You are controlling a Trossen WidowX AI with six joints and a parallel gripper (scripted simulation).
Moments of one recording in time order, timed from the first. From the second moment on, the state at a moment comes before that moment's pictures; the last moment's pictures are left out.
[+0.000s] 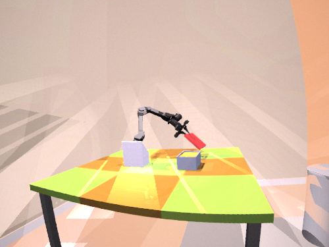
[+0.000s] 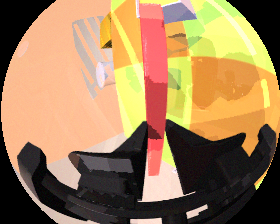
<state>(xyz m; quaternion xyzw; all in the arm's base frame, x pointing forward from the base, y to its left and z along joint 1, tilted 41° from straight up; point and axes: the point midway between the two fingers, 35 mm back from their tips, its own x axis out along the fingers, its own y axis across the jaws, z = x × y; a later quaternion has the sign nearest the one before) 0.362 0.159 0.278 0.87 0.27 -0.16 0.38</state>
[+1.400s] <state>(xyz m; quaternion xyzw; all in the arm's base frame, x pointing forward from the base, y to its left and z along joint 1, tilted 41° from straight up) 0.364 0.181 0.253 0.87 0.27 -0.16 0.38</state>
